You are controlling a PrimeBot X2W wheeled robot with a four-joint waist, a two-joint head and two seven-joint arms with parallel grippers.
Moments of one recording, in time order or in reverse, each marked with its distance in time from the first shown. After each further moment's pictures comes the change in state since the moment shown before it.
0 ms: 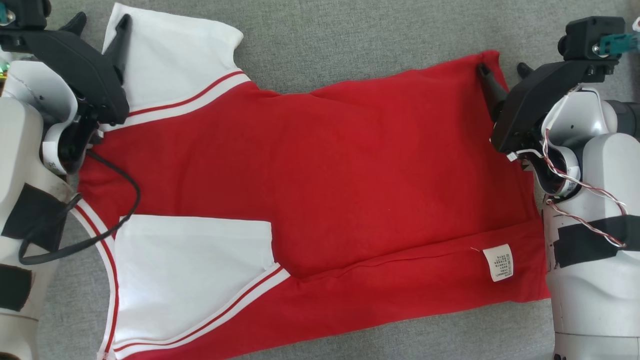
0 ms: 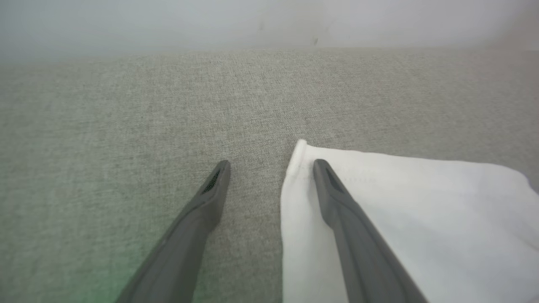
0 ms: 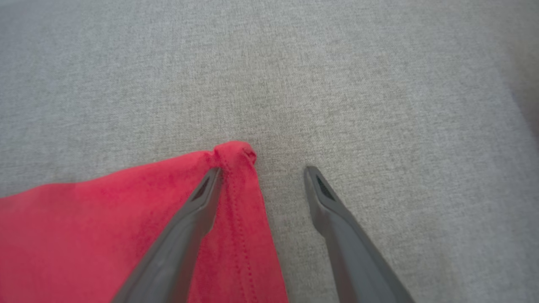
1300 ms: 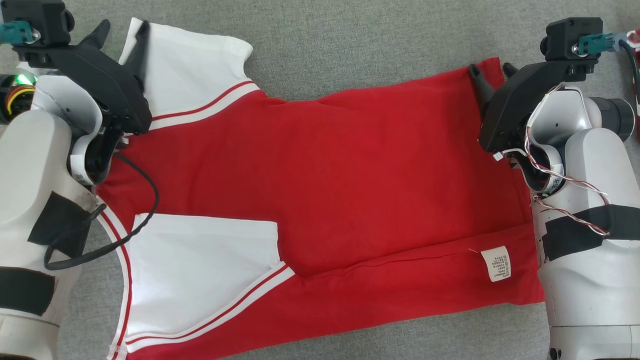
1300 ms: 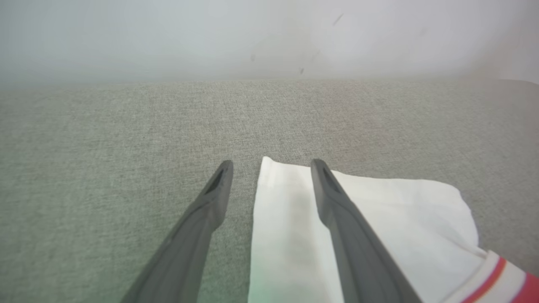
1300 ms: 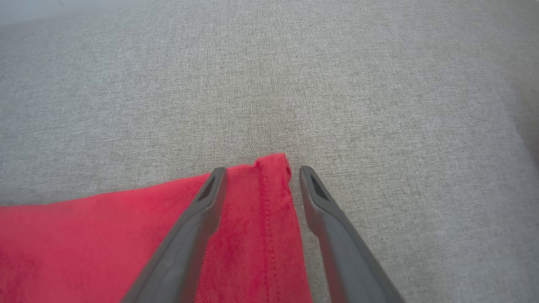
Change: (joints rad) left arm 0.019 -0.035 -0.028 0.015 -0.040 -0.002 -0.140; right arm -0.044 0.002 0.021 0.112 -0.024 -0.002 -0.072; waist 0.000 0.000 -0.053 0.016
